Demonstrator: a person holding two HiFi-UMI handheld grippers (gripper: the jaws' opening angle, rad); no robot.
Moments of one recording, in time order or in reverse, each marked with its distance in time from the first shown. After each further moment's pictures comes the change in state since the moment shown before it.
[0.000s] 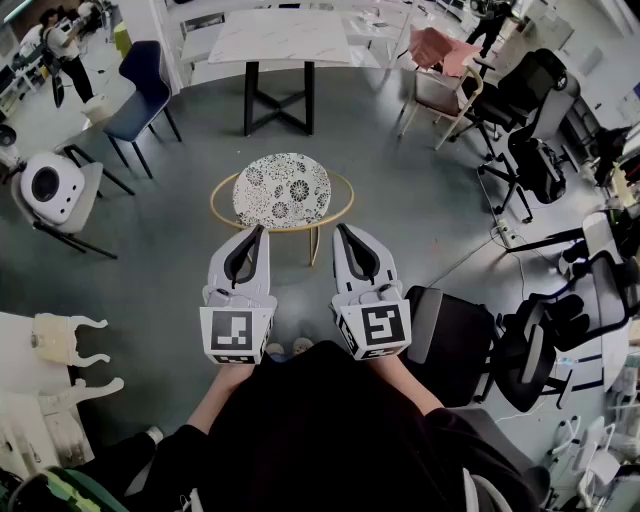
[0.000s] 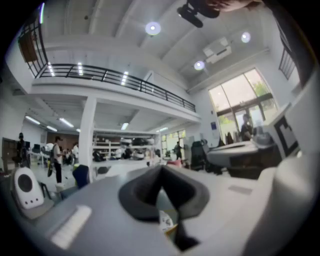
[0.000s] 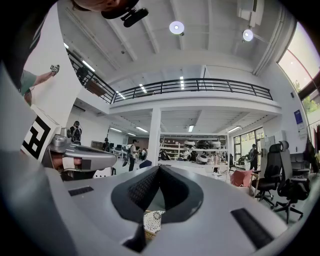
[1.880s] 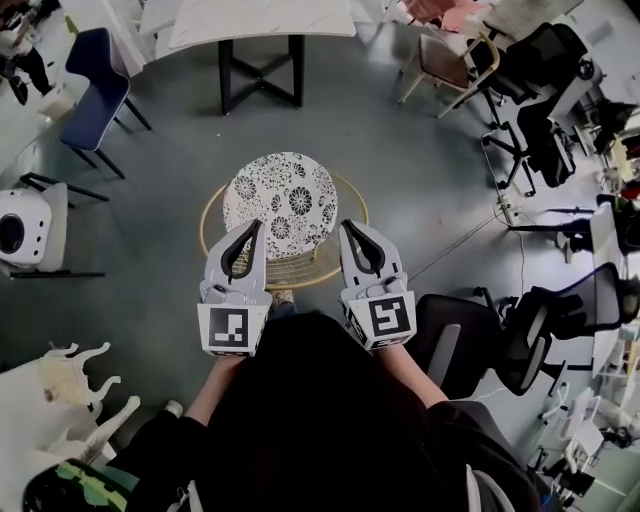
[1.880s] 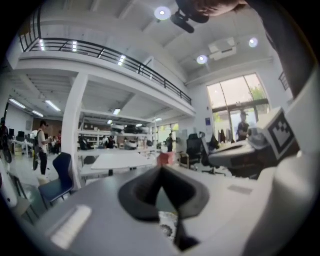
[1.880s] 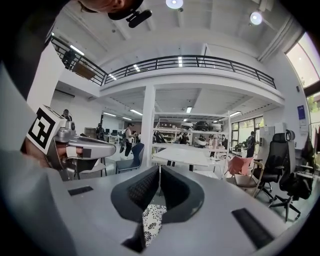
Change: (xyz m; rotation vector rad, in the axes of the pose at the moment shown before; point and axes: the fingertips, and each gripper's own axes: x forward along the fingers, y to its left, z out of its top) left arm 0.219 0.131 -0.089 -0.064 0.067 -0.136; right arm 0.230 -0.075 -0.098 0.009 0.203 -0.038
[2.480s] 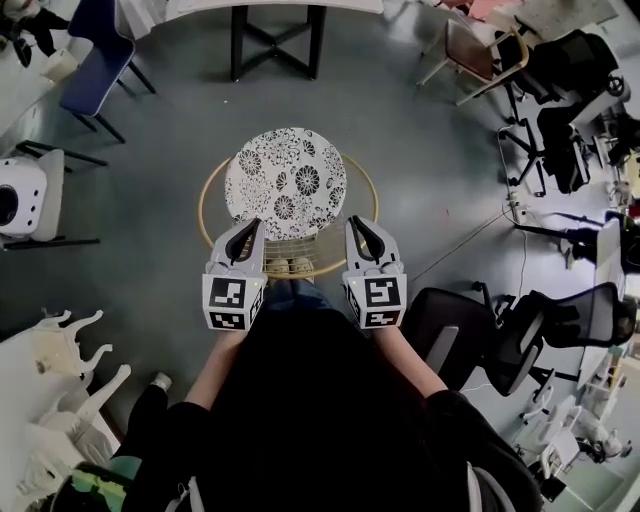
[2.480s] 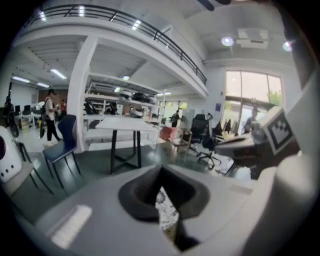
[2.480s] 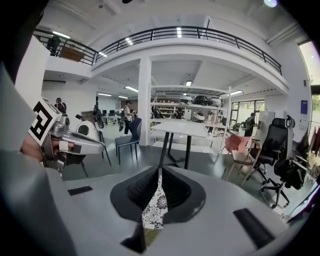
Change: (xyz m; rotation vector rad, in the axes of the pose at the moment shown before) left arm 0.015 0.014 -0.136 -0.159 0.347 0.006; right arm 0.032 -0.019 -0.112 0.033 0.297 -0.002
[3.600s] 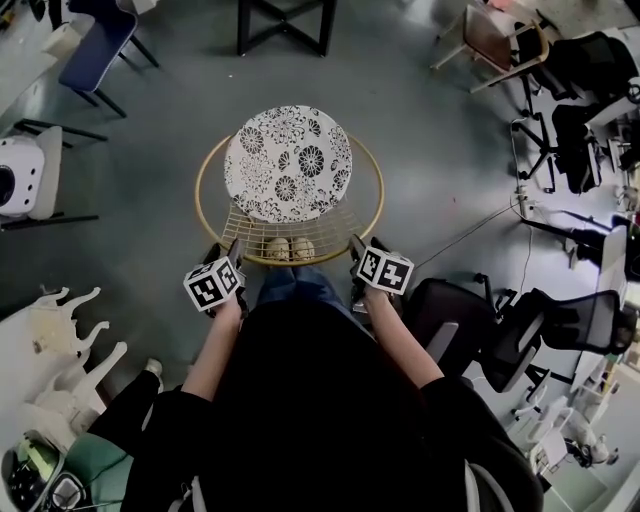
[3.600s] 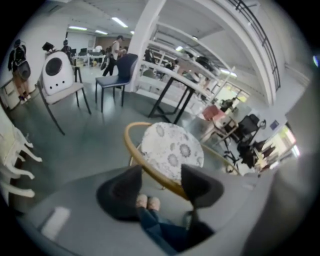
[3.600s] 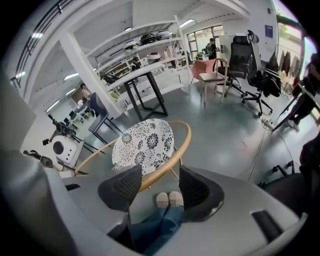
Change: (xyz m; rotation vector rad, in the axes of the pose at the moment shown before) left arm -0.021 0.064 -0.213 -0.619 0.418 0.332; right arm 0.014 -0.042 -0.218 0.605 0.555 -0.121
